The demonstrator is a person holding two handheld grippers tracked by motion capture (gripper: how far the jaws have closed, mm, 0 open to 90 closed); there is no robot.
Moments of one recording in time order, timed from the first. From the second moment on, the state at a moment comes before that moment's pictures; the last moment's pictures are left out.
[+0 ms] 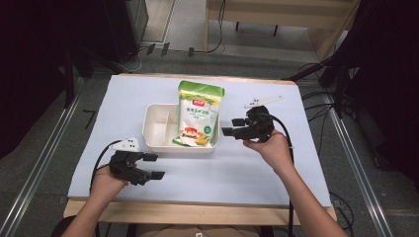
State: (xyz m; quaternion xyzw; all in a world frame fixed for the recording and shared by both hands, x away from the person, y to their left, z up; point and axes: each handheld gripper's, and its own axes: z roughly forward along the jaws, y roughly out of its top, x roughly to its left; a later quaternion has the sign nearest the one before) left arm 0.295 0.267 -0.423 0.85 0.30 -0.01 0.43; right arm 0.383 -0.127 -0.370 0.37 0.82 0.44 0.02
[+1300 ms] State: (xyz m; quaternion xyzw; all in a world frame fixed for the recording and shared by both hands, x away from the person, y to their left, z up) left arm 0.291 0.264 -0.415 0.85 0.29 0.00 0.44; right arm 0.325 -0.134 -0.438 0.35 0.83 0.42 0.03
